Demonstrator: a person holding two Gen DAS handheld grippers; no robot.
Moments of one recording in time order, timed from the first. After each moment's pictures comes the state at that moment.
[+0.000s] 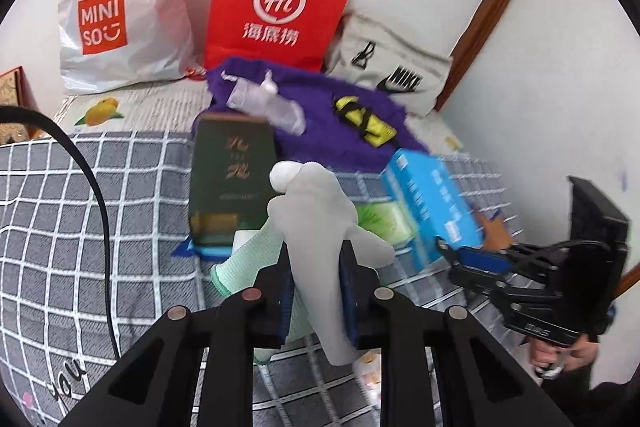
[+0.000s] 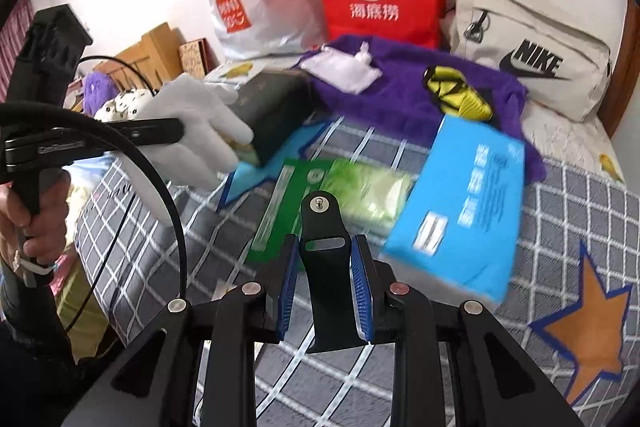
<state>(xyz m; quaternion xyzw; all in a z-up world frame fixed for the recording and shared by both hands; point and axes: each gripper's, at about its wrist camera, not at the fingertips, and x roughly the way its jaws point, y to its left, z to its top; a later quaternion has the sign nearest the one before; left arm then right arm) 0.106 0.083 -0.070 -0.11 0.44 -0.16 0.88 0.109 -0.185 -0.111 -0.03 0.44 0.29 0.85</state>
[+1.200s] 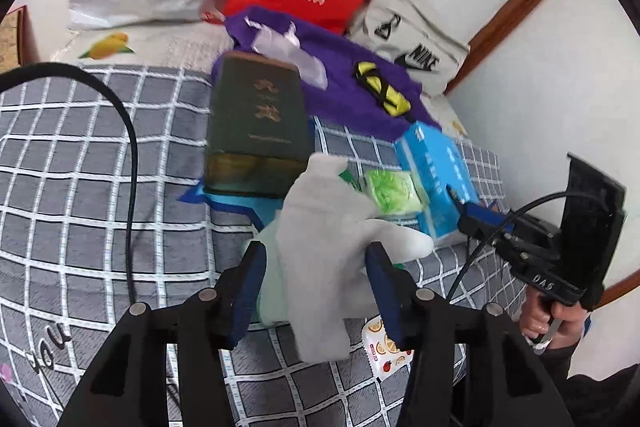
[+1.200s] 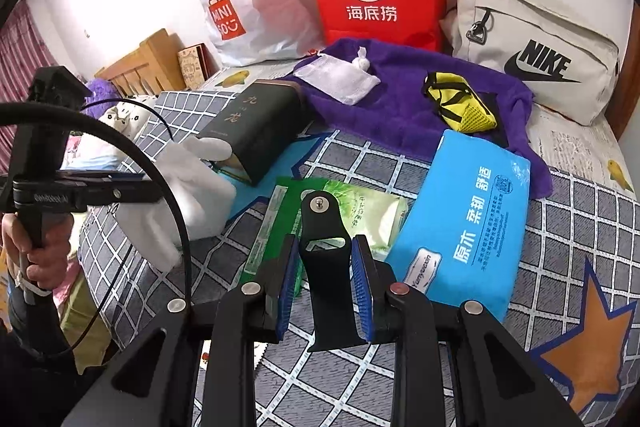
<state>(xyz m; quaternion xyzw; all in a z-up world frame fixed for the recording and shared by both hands) 0.105 0.105 -0.101 -0.16 0.50 -0.17 0.83 0.131 -0.181 -0.112 -0.01 0.45 0.30 0.84</state>
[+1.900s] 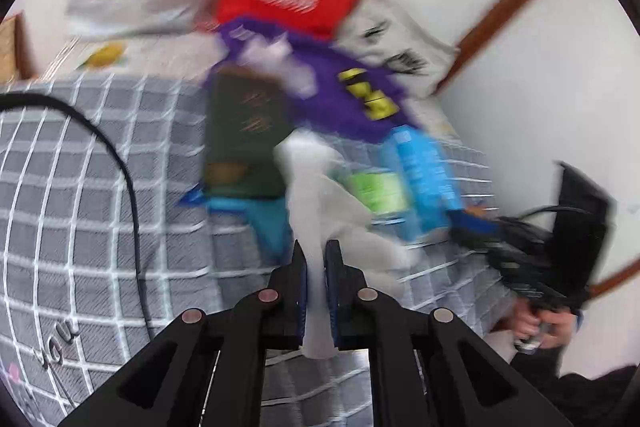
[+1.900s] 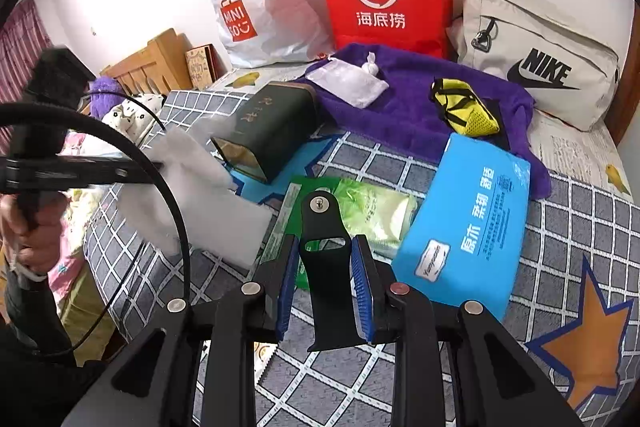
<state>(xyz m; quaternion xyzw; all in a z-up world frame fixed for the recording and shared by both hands) 0.099 0.111 -0.085 -0.16 0.49 -0.18 0.83 0.118 -0.180 -0.105 -0.02 0.45 0.31 0.84</state>
